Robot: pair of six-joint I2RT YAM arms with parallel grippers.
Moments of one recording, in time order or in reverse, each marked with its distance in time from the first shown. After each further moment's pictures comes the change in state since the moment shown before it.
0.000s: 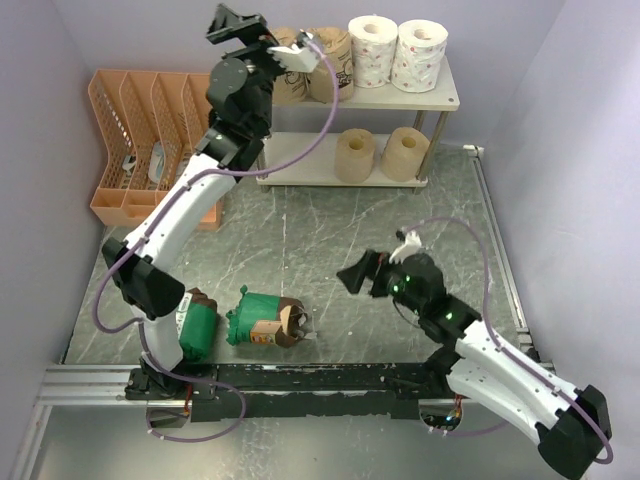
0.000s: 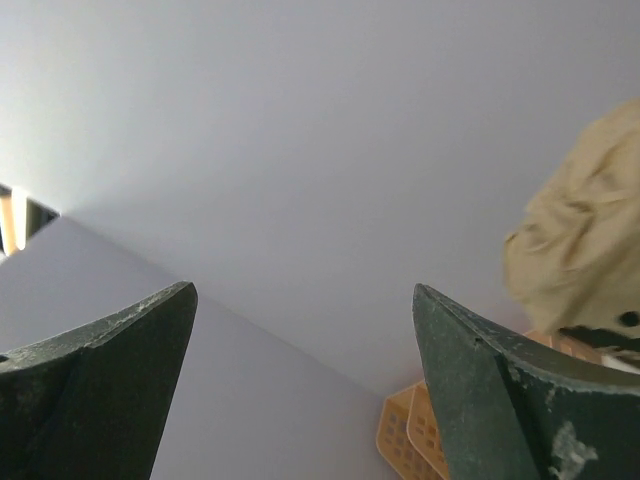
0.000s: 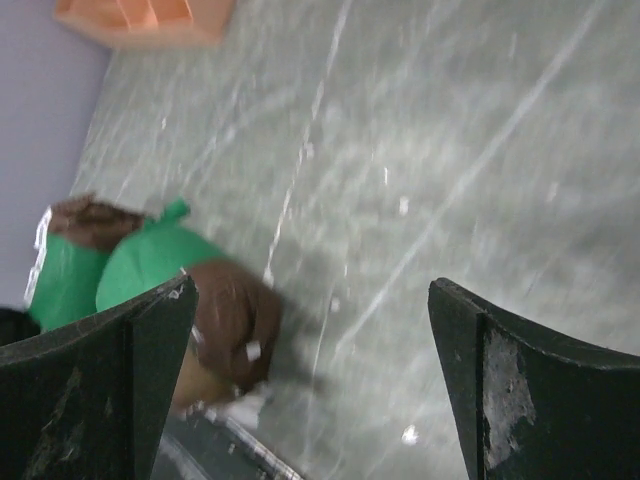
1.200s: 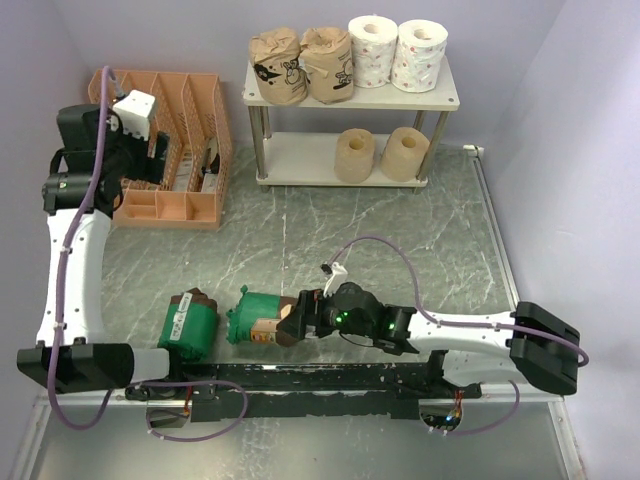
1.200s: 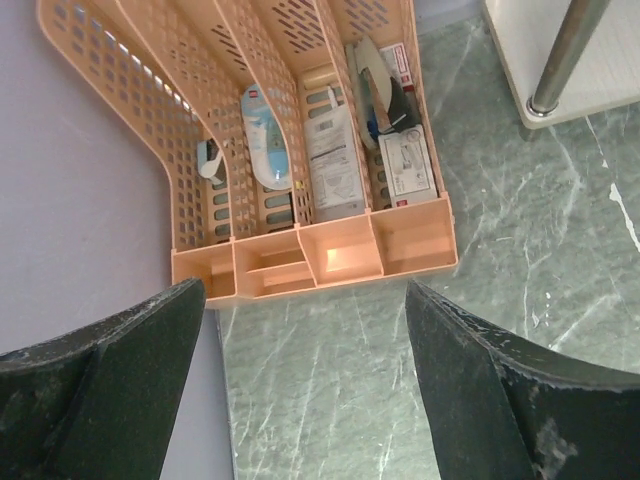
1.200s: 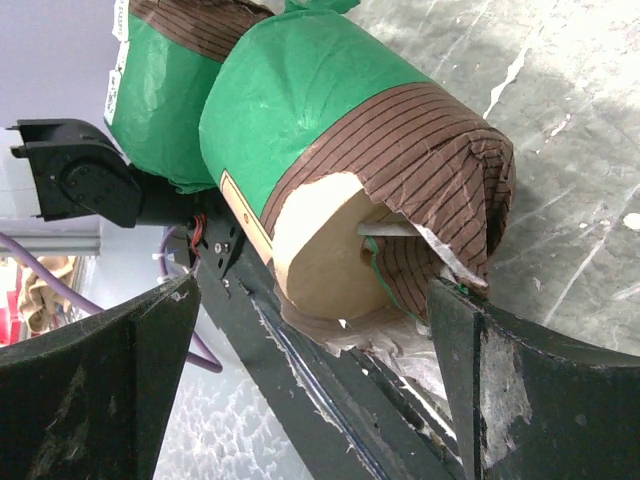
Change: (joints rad) left arm 0.665 -0.562 -0.485 -0.980 0.636 -1.014; right arm 0.521 0.419 -0.098 0.415 -0.009 0.341
